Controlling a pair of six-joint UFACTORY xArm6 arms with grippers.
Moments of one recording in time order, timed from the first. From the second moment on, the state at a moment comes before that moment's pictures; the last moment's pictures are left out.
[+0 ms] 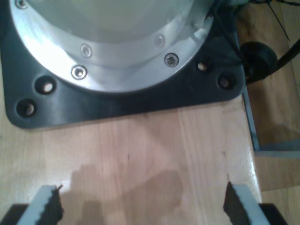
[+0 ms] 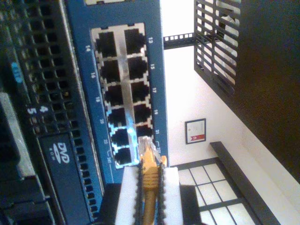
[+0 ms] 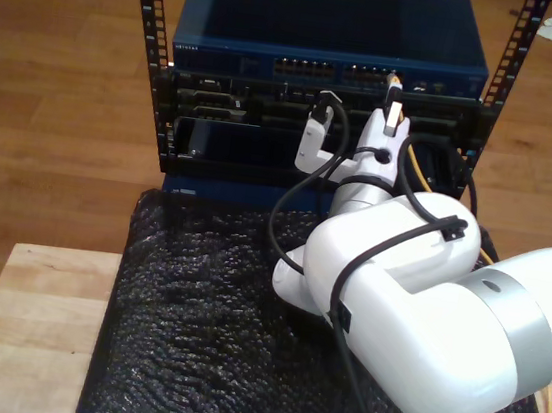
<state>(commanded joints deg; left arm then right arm) 83.3 -28.3 -6.4 3.2 60.5 -180.7 28.4 48.9 -76.6 41.9 -80.1 -102.7</state>
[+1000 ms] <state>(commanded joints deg) 83.3 -28.3 -6.4 3.2 60.5 -180.7 27.3 48.8 -76.7 41.9 -79.9 -102.8</state>
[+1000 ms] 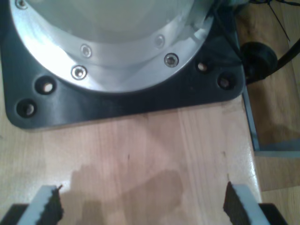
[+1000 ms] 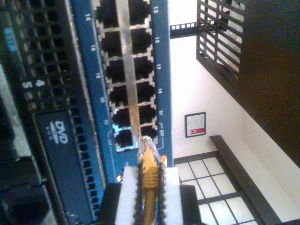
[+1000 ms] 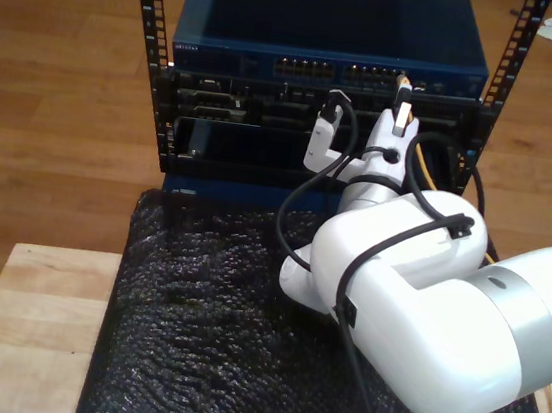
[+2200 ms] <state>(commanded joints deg) 83.2 -28.3 -6.4 3.2 60.5 -180.7 27.7 49.0 -77.2 41.8 -79.8 -102.7</state>
